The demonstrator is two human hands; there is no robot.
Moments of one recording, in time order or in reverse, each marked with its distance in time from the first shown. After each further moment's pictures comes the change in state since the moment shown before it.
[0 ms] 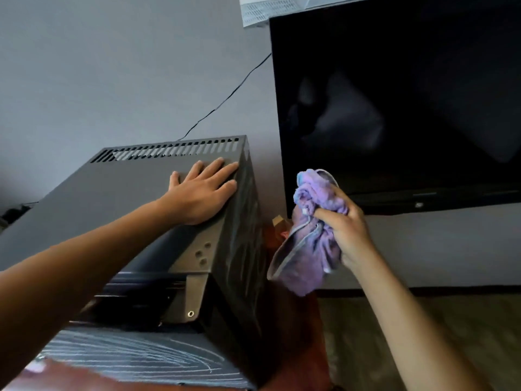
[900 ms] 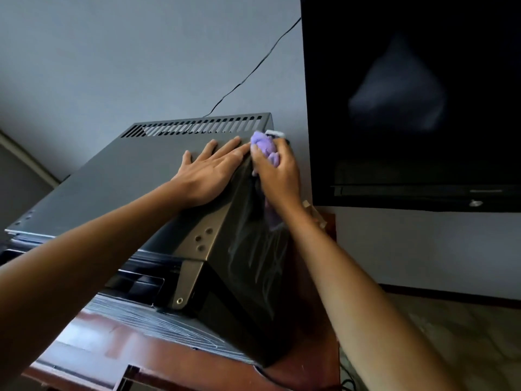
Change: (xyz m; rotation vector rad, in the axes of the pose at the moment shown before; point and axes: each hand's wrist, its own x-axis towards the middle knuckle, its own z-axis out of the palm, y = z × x) left_hand 0.002 0.000 0.005 -0.065 0.056 -0.075; right_hand 0.064 0.009 0.144 -0.245 -0.017 -0.271
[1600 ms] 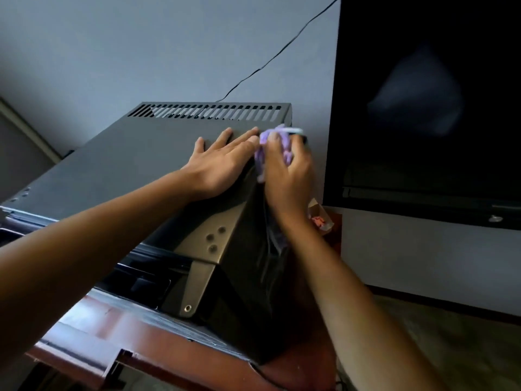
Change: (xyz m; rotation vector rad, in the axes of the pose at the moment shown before) left_hand 0.001 -0.002 0.000 -0.128 0.023 -0.012; right_hand -0.024 -0.018 0.014 -0.109 0.160 -0.099
